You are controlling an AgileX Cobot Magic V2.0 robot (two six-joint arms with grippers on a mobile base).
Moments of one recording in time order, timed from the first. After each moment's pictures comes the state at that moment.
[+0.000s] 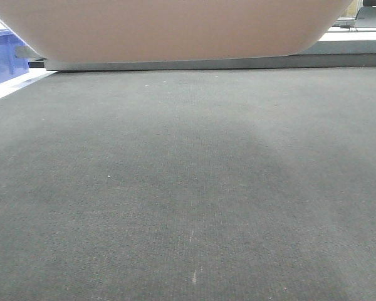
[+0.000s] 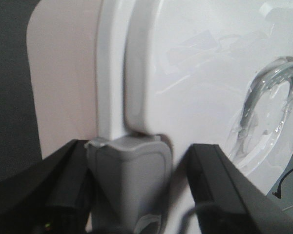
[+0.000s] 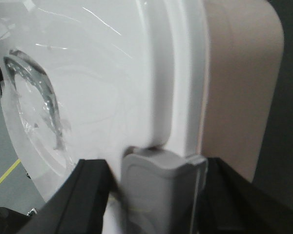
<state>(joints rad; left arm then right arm) 0.07 1.03 -1.10 -1.10 1.12 0.78 -0.11 1.05 -1.14 1.08 1.18 -0.70</state>
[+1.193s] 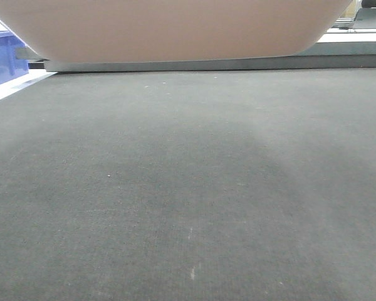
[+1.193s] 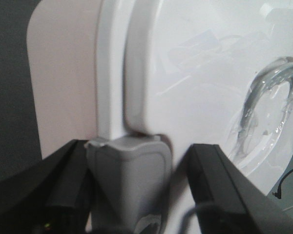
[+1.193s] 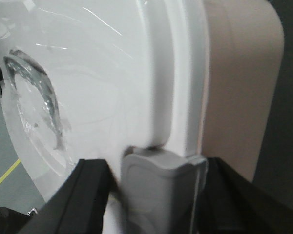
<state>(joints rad) 0.07 1.03 -1.10 -1.10 1.12 0.78 -0.11 1.05 -1.14 1.08 1.18 -0.69</state>
